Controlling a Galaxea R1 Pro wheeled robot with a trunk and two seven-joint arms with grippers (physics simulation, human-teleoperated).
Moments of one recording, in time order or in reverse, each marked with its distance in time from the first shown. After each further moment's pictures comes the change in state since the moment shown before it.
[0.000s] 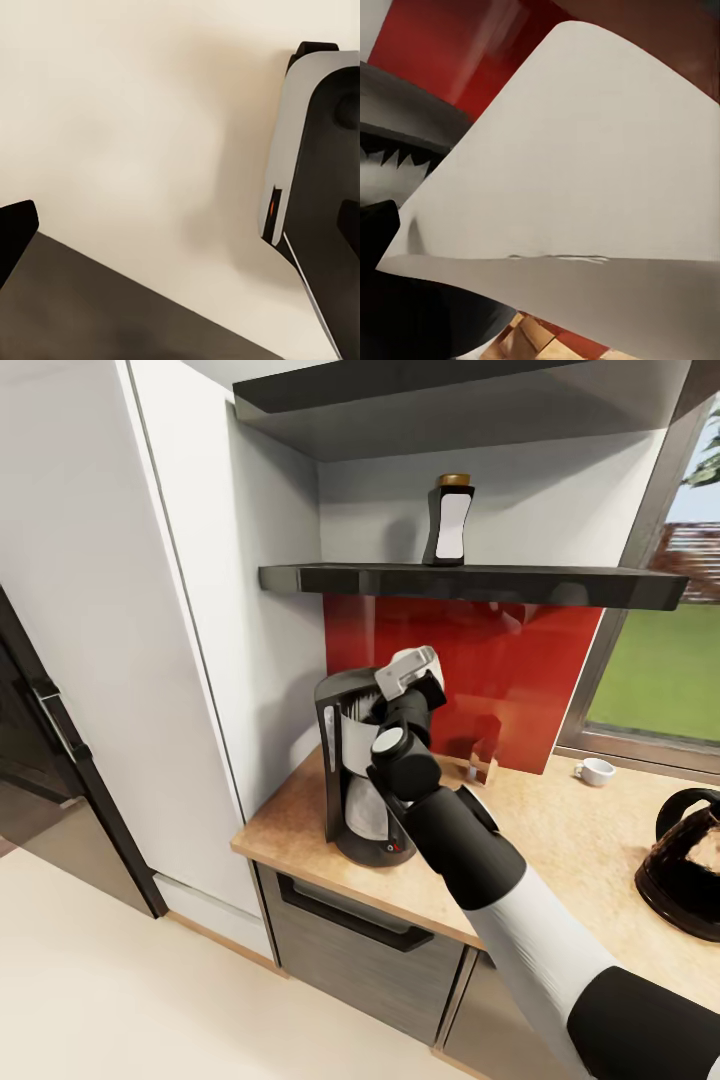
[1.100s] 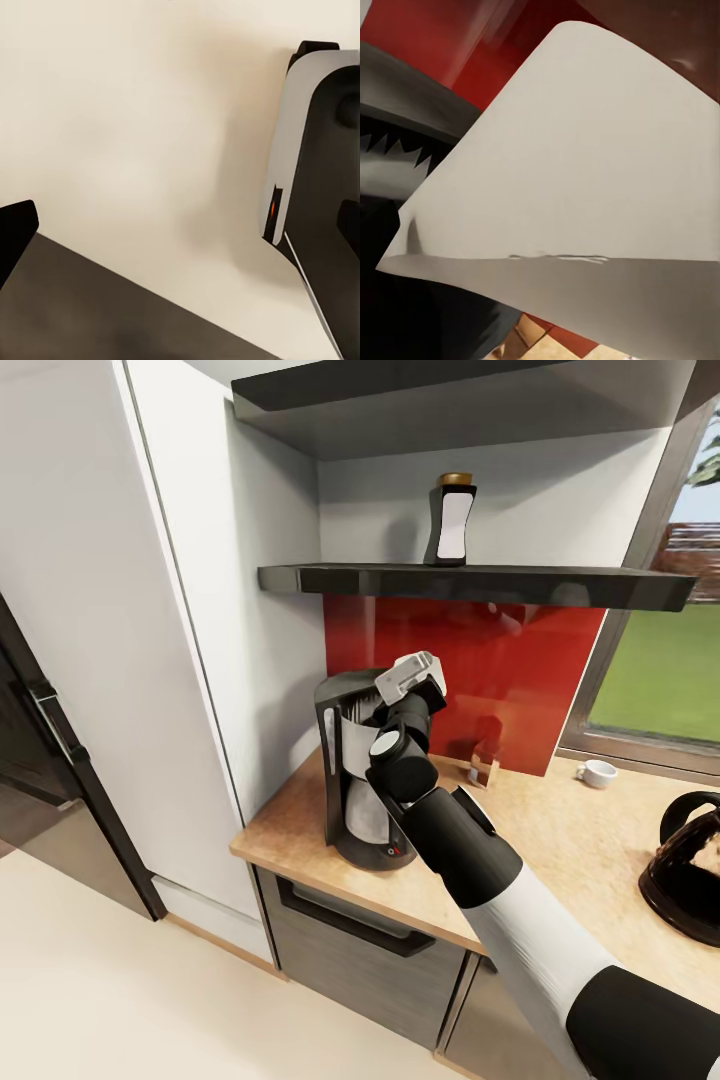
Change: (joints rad) left arm 0.001 0.001 0.000 0.001 0.000 -0.001 0.000; right arm 0.000 0.000 0.002 0.041 0.025 0.001 -0.001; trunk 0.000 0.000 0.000
